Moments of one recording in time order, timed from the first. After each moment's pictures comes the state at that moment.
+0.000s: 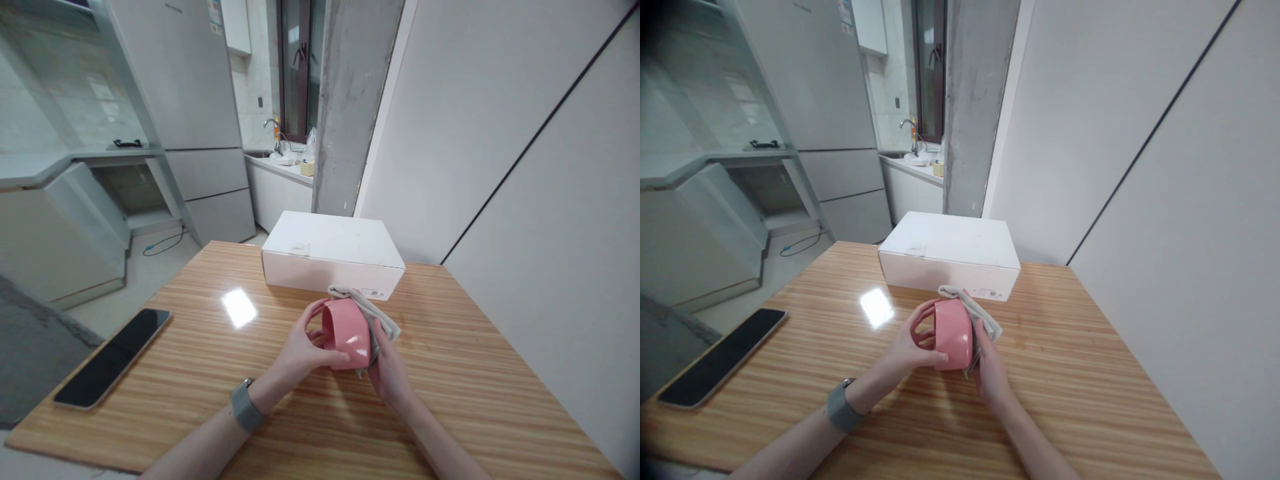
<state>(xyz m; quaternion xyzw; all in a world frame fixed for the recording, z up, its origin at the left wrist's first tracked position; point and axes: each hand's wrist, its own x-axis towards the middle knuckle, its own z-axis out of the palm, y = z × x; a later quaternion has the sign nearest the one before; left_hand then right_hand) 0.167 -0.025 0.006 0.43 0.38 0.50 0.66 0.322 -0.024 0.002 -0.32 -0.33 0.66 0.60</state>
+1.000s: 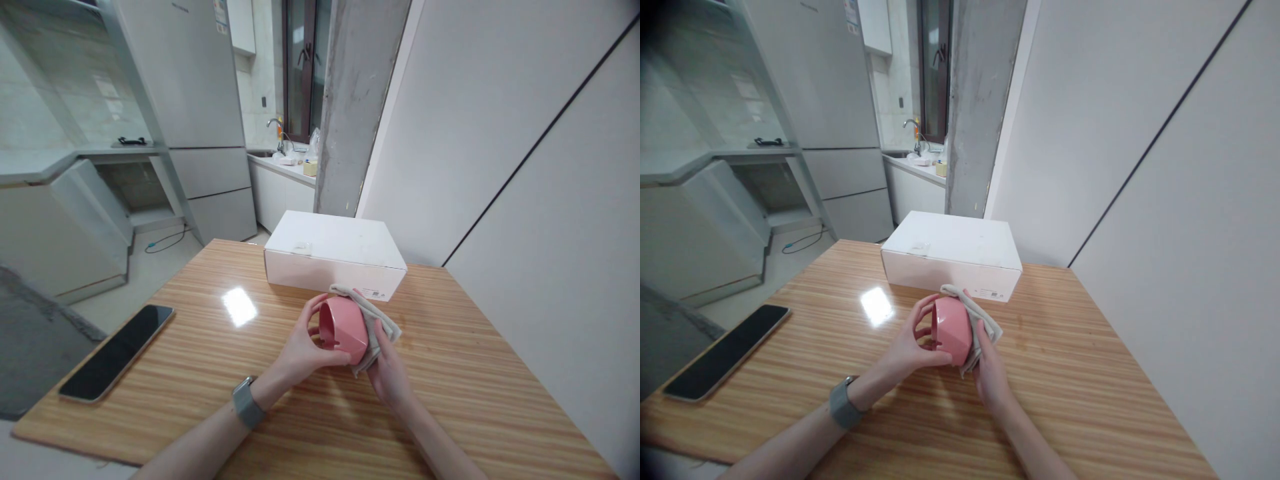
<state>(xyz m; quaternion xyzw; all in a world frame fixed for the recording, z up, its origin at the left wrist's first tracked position) 0.168 -0.029 0.013 0.46 0.40 0.49 0.62 0.323 -0.027 -0.001 -0.33 -0.32 0.67 0.58</state>
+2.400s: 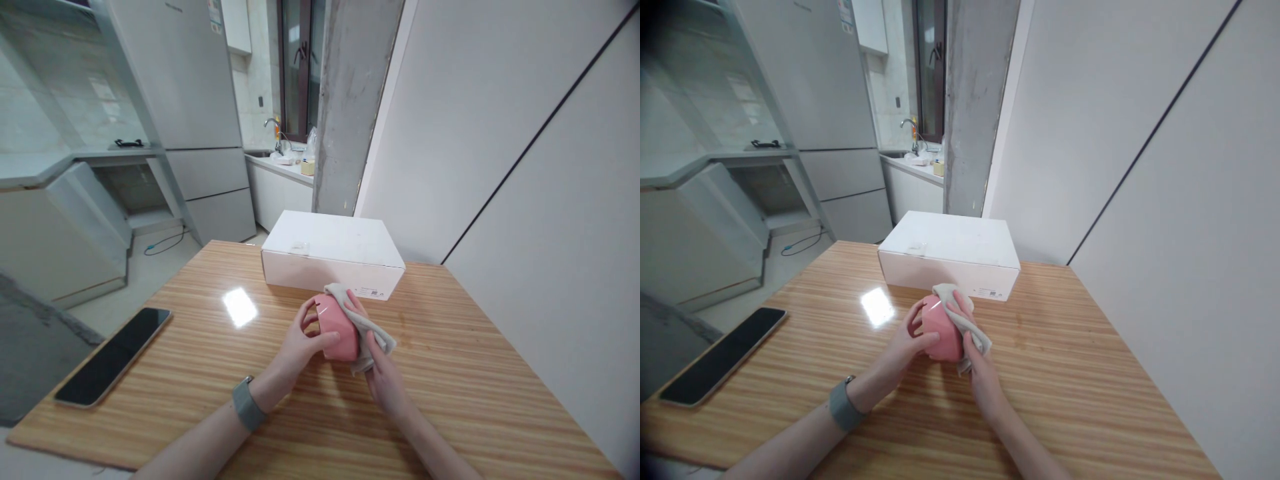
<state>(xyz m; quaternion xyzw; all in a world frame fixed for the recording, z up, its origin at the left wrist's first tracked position) 0.170 -0.022 -0.005 0.37 0.40 0.52 0.66 0.326 -0.030 -0.010 -0.31 -0.48 0.59 0.57</state>
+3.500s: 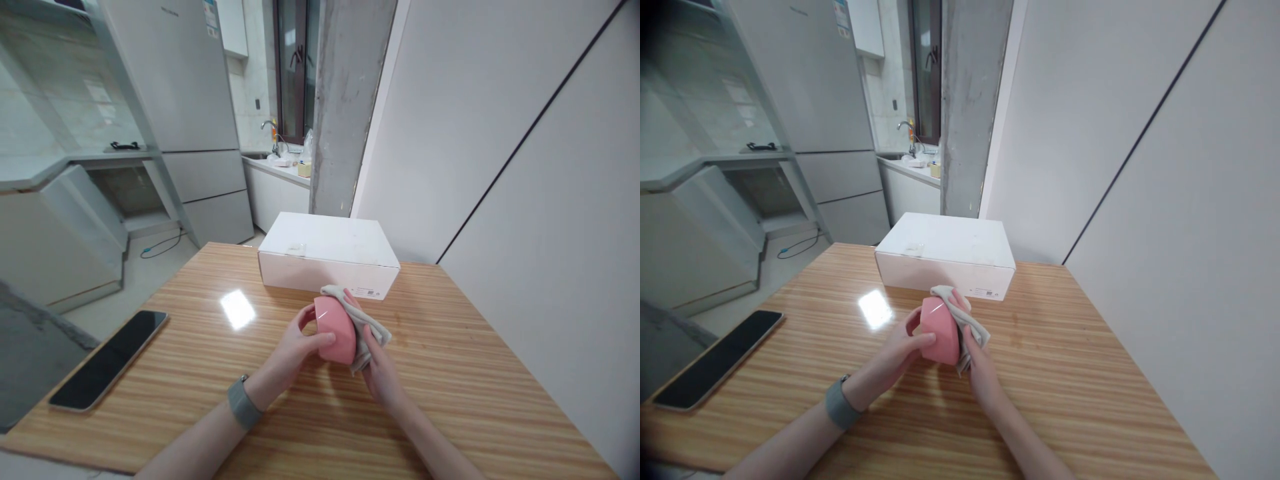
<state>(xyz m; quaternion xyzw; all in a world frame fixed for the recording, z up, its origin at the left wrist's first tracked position) 0.172 -0.025 0.003 0.37 0.37 0.52 0.67 0.324 -0.028 -0.001 -0.30 -0.45 0.62 0.57</state>
